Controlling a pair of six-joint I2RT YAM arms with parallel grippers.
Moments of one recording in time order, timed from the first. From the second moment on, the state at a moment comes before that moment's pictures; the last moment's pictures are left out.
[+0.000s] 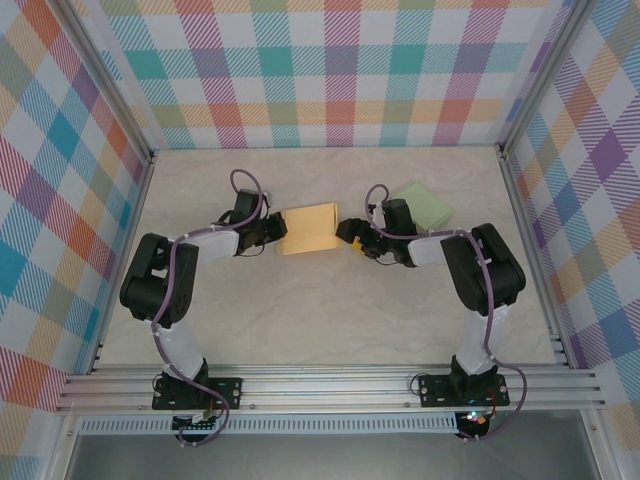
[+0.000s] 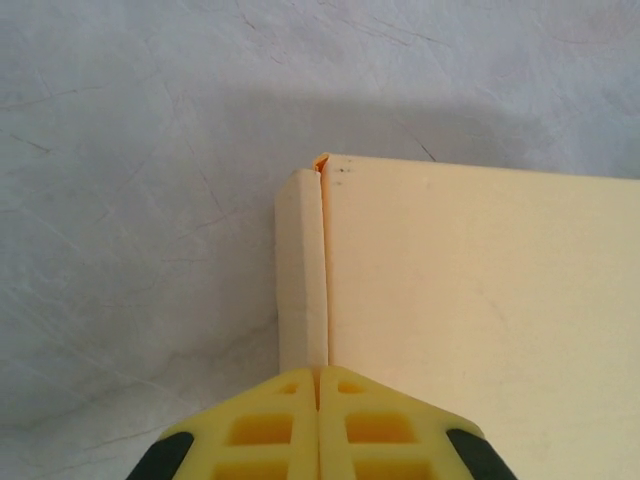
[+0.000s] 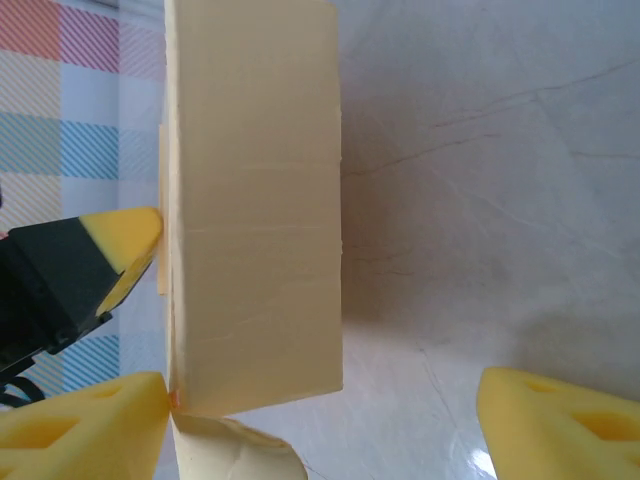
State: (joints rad) left arm -0.30 1.82 1.01 0.01 0.21 -0.55; right arm 0.41 1.91 0.90 0.37 -0.60 0.85
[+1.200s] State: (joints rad) left arm -0.28 1.61 0.86 0.07 0.29 -0.53; right arm 0.42 1.95 0.90 0.50 -0.74 0.98
